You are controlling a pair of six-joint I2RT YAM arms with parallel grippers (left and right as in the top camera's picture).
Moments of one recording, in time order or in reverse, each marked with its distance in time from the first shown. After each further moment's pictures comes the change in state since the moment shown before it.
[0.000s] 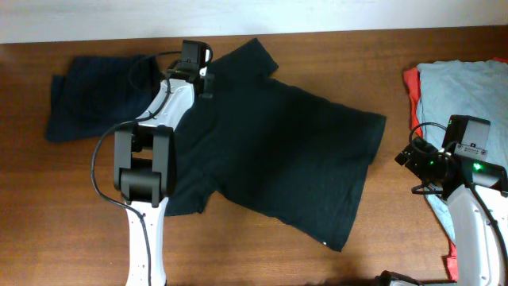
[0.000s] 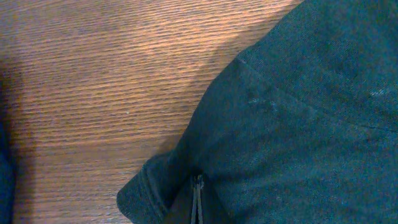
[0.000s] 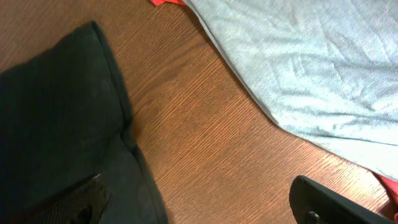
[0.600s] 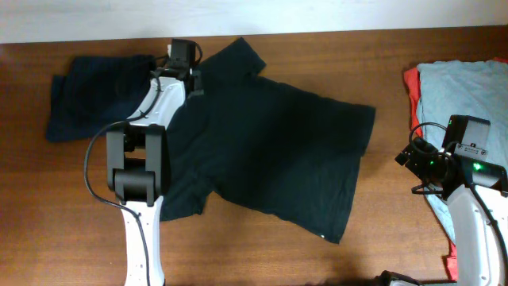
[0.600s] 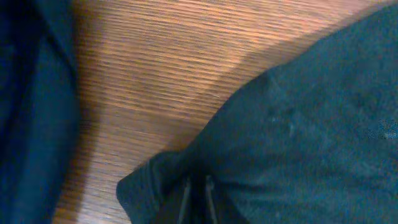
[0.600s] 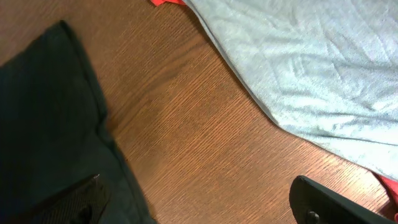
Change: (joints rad) left arm 0.051 0.000 0.013 -0.058 -0.037 -0.236; right arm 0.000 0.000 0.000 0.000 0.000 0.000
